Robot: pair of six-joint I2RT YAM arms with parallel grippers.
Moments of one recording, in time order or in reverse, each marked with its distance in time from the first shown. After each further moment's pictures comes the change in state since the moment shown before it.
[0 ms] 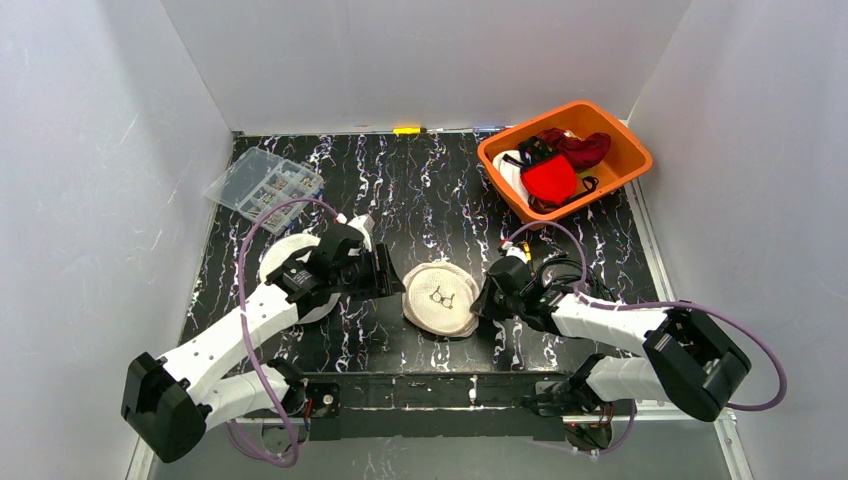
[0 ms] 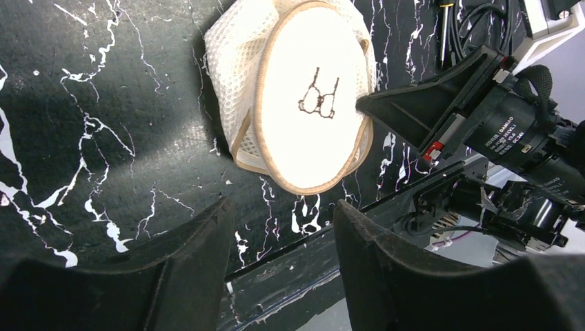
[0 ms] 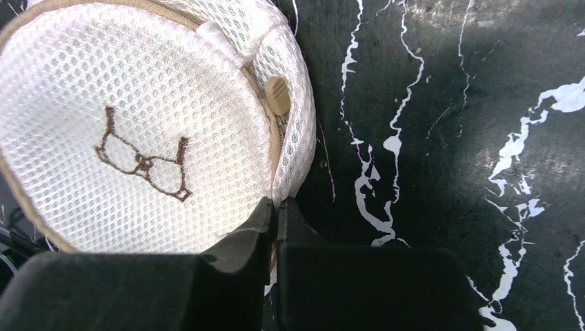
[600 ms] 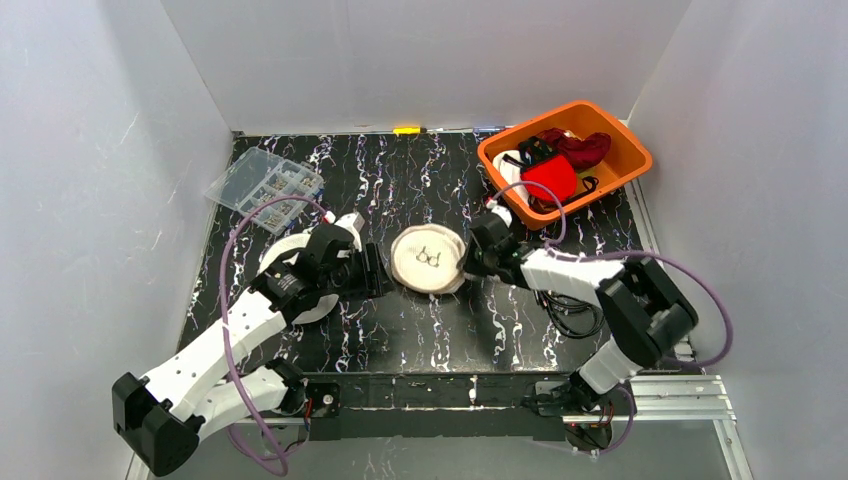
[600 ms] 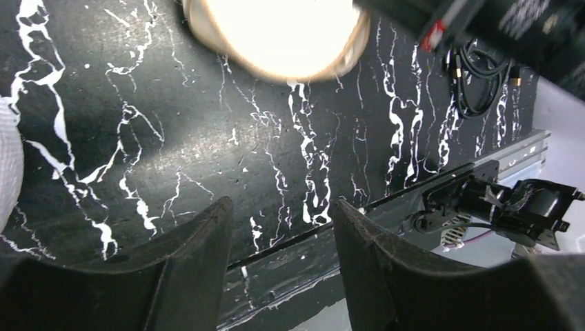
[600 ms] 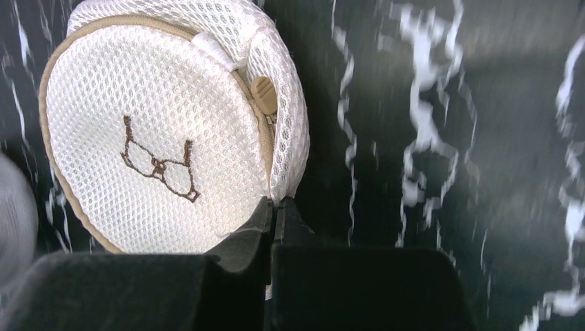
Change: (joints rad) left arm 0.002 -0.081 0.049 -0.120 -0.063 0.029; right arm -0.072 0.272 0.305 -0.006 0.063 -0.038
